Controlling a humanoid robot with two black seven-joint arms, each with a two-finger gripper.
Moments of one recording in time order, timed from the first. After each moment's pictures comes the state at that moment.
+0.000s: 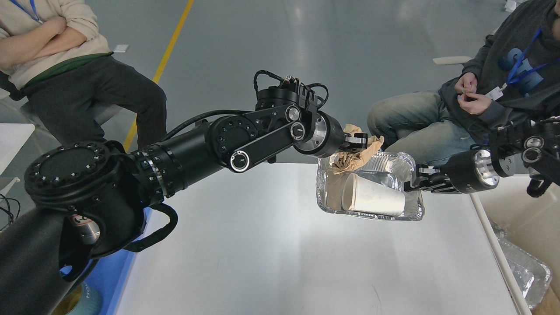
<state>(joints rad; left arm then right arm) -1.38 -0.26 -0.24 -0.68 0.97 -0.52 0.38 0.90 -0.73 0.49 1.13 -1.08 0.86 -0.06</state>
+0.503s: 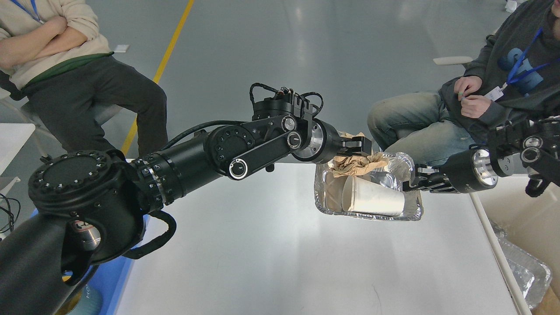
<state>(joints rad) -1.36 -0.26 -0.24 -0.68 0.96 -0.50 0.36 0.90 -0.73 0.49 1.13 -1.08 0.86 -0.06</state>
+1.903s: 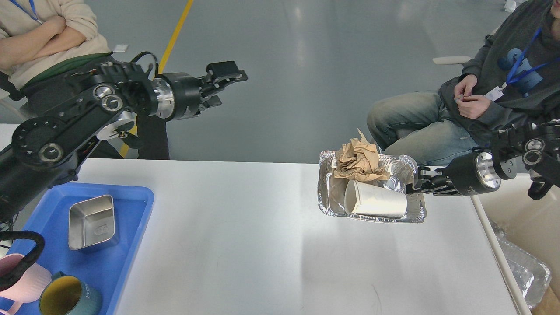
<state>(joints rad) -1.00 0.38 -0.74 -1.12 0.91 -0.40 0.36 0.89 -0.73 0.49 1.12 -1.08 0.86 -0.06</state>
